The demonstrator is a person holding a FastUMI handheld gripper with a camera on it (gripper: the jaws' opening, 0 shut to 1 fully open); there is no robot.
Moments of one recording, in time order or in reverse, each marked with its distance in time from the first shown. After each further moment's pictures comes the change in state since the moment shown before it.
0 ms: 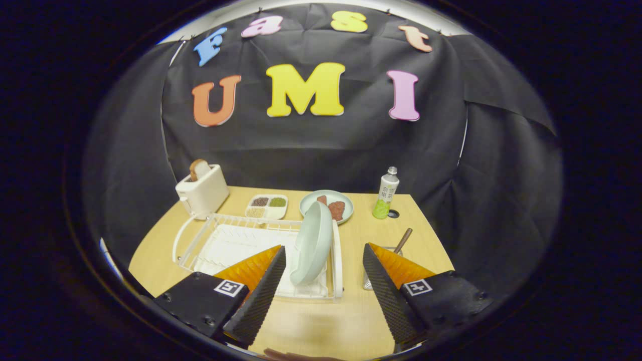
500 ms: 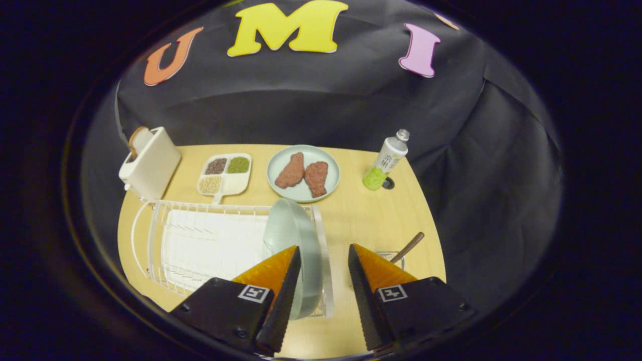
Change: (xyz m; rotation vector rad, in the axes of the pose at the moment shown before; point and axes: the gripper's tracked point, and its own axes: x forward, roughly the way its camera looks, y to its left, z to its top) arm 0.102 -0.011 0.030 -0.007 0.434 -0.155
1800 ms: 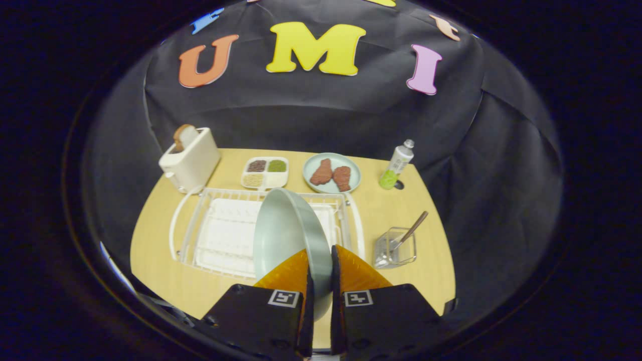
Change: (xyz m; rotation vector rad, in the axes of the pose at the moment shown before) arm -0.107 0.067 -0.094 0.000 -0.194 0.191
